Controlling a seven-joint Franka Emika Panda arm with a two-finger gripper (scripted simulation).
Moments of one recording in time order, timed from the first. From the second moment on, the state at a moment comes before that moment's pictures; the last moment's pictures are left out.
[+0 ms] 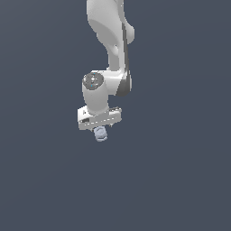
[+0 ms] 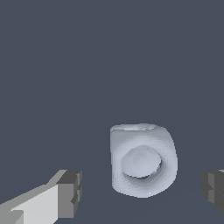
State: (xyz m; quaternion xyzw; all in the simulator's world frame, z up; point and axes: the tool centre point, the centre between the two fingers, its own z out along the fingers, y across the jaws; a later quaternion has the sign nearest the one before) arm -0.022 -0.072 0.099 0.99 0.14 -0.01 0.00
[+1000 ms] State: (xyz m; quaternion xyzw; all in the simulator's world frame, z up) arm -0.024 -0.083 0.061 0.99 0.16 0.00 0.00
